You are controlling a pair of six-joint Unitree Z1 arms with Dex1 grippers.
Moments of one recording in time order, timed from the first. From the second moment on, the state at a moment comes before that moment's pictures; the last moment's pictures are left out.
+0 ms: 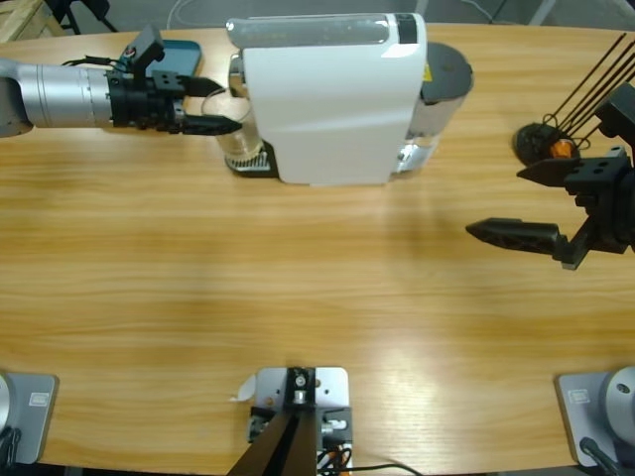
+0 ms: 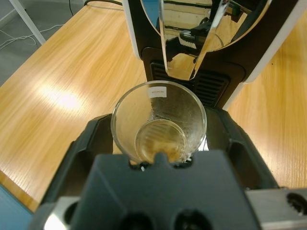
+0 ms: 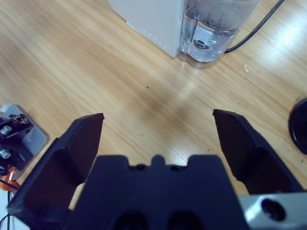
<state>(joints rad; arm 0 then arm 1) -0.41 1.93 -0.76 -0.55 -0.73 0.51 0.71 1.14 -0.68 0.32 0.04 0.04</state>
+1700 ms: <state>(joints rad) -0.13 2.02 -0.85 -0.71 -0.26 0.25 0.71 1.14 -0.67 0.31 0.04 0.04</state>
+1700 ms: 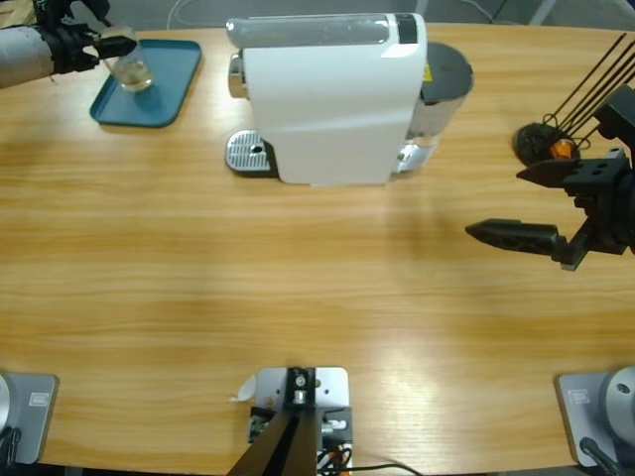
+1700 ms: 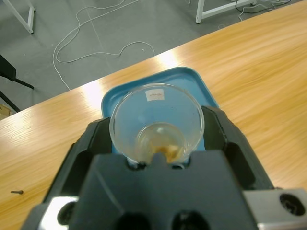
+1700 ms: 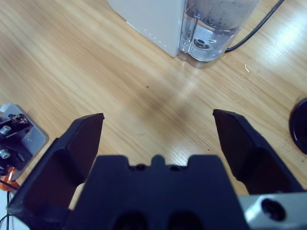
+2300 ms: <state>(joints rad) -0.14 2.04 -0.91 -0.60 -0.24 0.25 0.71 1.15 -0.67 0.30 0.04 0.04</state>
